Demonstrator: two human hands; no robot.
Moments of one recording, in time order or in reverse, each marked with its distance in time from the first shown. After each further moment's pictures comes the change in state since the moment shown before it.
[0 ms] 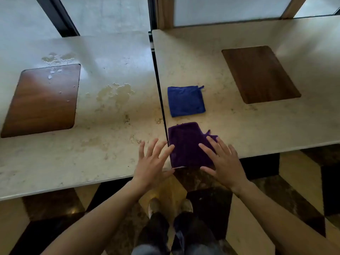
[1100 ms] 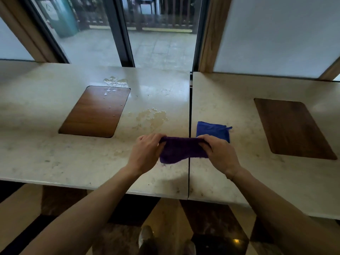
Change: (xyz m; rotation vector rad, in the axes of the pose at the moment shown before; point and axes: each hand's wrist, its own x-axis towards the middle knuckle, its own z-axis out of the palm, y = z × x) left_hand 0.010 -0.075 -0.115 -0.291 0.471 -0.213; right_hand 0.132 -0.070 -0.111 0.405 0.159 -0.193
